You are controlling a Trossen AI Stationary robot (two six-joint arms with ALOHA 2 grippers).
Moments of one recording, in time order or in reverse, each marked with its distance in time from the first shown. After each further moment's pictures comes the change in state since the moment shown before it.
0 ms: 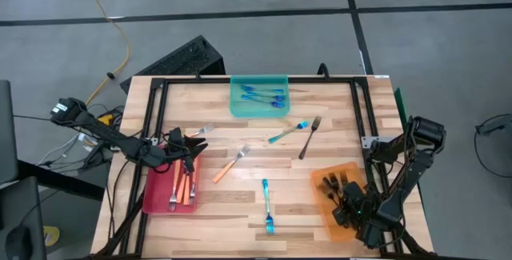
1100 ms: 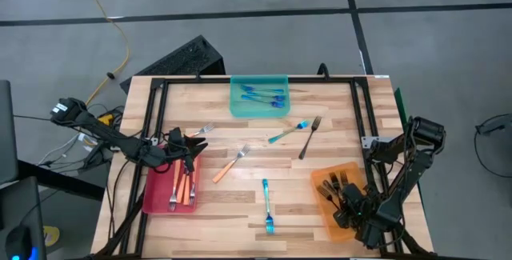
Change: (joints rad) left arm 0.000 0.000 0.000 -0.001 -0.007 0.003; right arm 0.000 0.002 0.001 0.022 -0.053 -0.069
